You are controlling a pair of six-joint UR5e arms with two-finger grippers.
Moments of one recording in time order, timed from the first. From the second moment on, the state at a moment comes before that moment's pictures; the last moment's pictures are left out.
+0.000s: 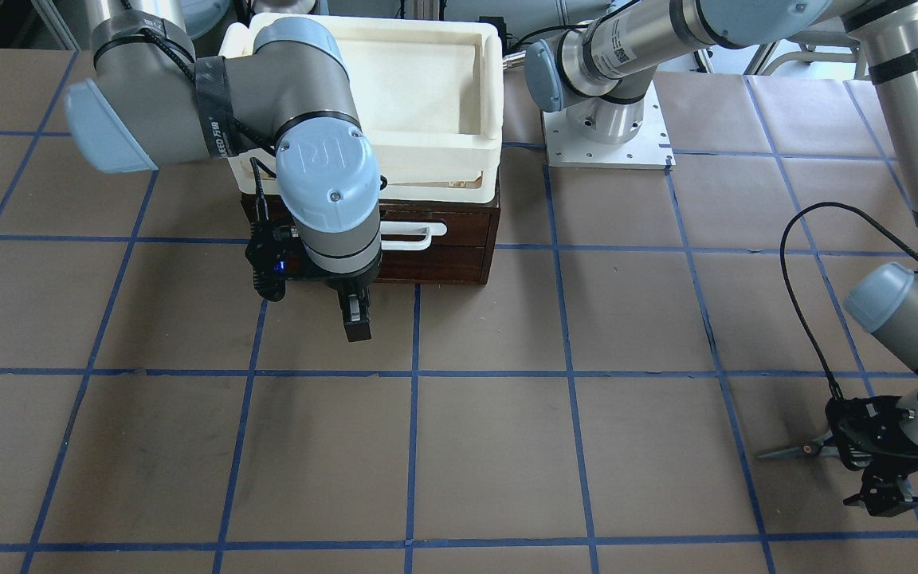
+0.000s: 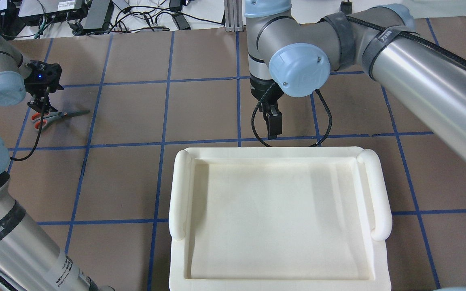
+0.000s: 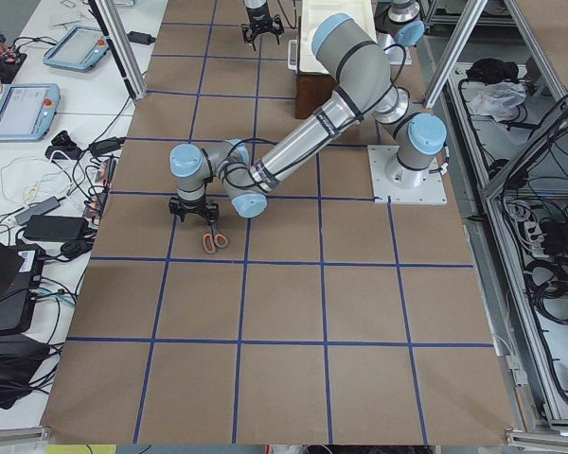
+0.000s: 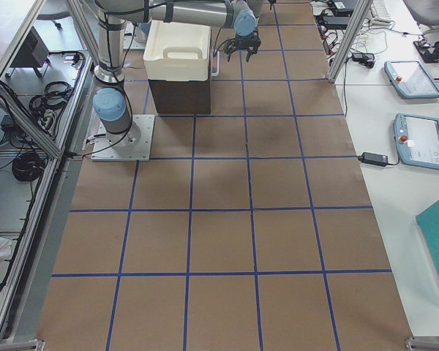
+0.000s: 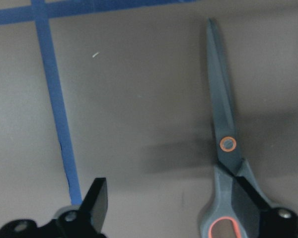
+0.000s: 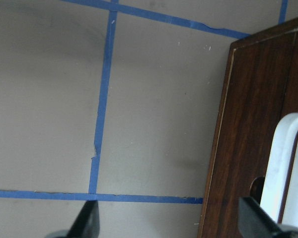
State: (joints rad) left arm -1.08 -2.26 -1.43 -0.91 1.55 2.10; right arm 1.86 -1.21 1.49 -1.66 -1.54 1.73
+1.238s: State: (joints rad) left arm -1.05 -2.25 -1.50 -0.91 1.55 2.05; right arm 1.87 -1.18 1.49 -1.56 -1.50 1.85
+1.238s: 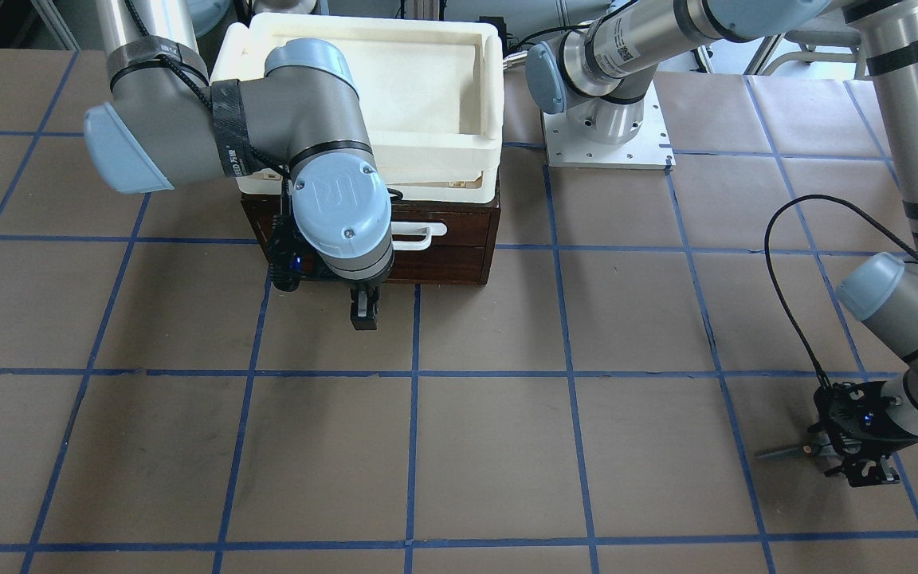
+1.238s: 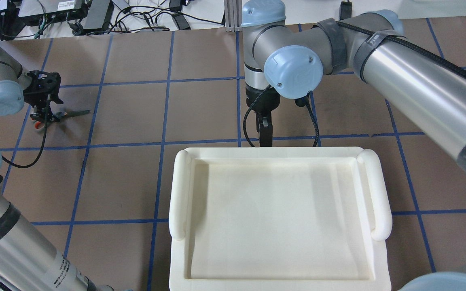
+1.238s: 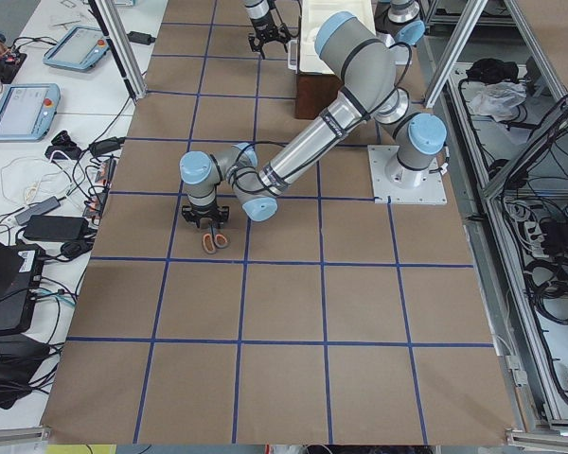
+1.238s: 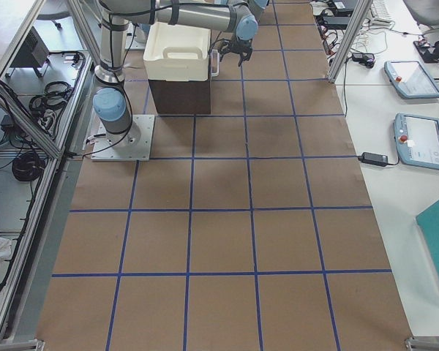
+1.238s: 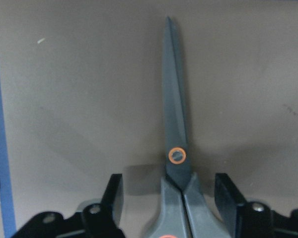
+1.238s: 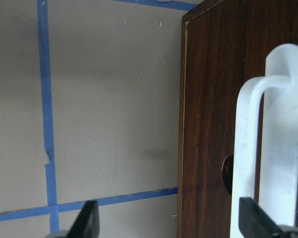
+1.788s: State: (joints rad) left arm -1.04 -2.25 -1.50 -0.91 1.54 2.05; right arm 1.87 -1.18 1.49 -1.53 -1.50 1.85
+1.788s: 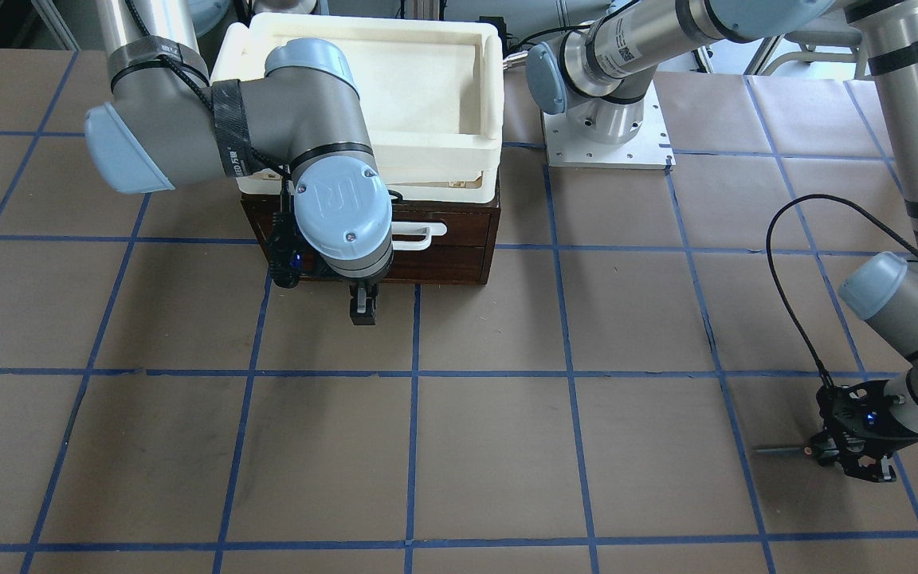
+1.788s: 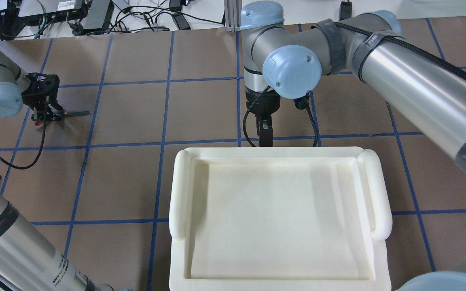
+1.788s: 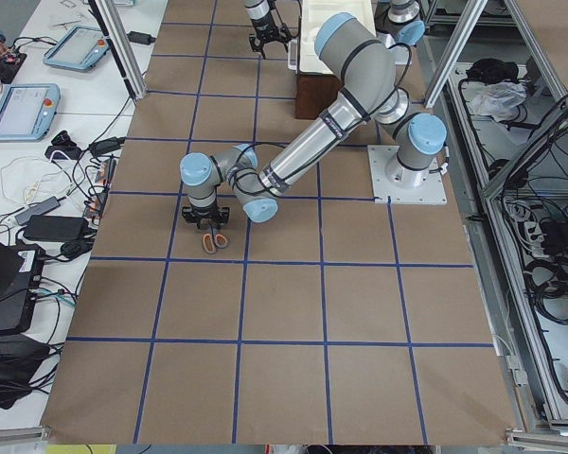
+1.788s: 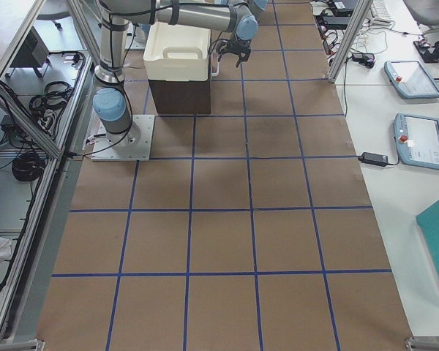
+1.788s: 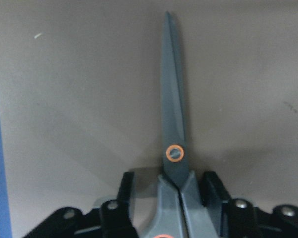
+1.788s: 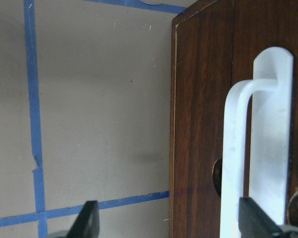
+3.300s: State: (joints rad) left arm -1.19 -1.95 -1.50 -1.20 1.50 2.02; right arm 1.88 -1.14 1.50 -1.50 -1.48 1.85
